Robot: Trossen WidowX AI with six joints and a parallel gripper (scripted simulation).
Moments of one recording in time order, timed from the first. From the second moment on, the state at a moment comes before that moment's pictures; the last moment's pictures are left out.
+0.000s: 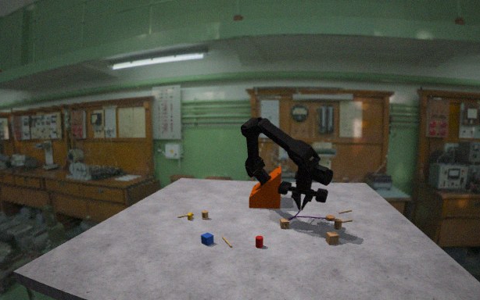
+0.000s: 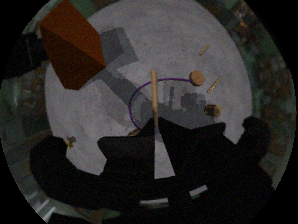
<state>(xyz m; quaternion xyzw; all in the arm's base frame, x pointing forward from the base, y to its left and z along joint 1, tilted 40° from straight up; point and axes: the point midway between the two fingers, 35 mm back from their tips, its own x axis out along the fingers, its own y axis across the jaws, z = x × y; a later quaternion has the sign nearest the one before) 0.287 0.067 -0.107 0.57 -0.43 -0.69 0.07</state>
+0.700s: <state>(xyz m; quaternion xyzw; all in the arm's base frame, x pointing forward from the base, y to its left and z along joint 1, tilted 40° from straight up) 0.281 0.084 -0.125 0.52 -0.27 -0.78 0.20</state>
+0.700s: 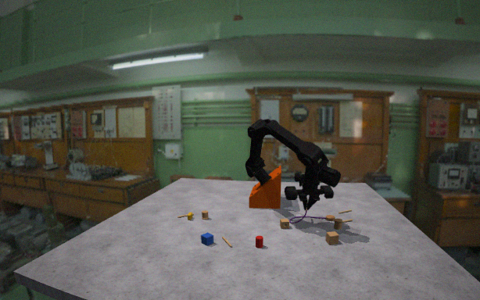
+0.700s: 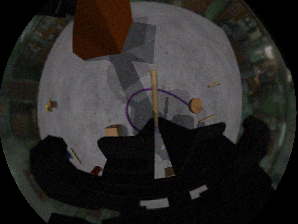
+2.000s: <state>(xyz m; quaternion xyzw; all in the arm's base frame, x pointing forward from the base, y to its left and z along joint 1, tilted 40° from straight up) 0.316 0.080 -0.126 0.55 -0.26 -0.77 0.20</state>
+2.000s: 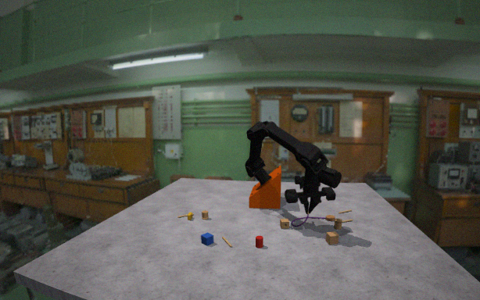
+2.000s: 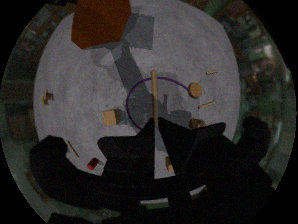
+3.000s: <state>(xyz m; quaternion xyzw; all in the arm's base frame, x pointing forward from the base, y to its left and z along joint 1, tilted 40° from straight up) 0.354 0.074 -0.124 0.58 -0.25 -0.75 0.20</state>
